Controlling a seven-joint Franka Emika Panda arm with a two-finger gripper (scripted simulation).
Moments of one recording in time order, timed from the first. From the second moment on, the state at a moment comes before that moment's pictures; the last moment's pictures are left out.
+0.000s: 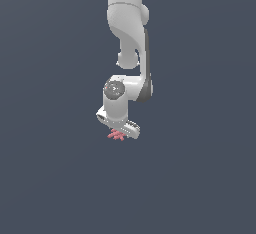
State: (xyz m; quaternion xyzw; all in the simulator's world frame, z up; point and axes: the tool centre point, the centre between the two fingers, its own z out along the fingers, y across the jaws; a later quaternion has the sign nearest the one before) arm 0.006 -0.043 0.034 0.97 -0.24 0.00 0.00
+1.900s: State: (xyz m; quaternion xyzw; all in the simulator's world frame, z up) arm 0.098 -0.172 0.348 0.88 -0.41 0.24 0.00
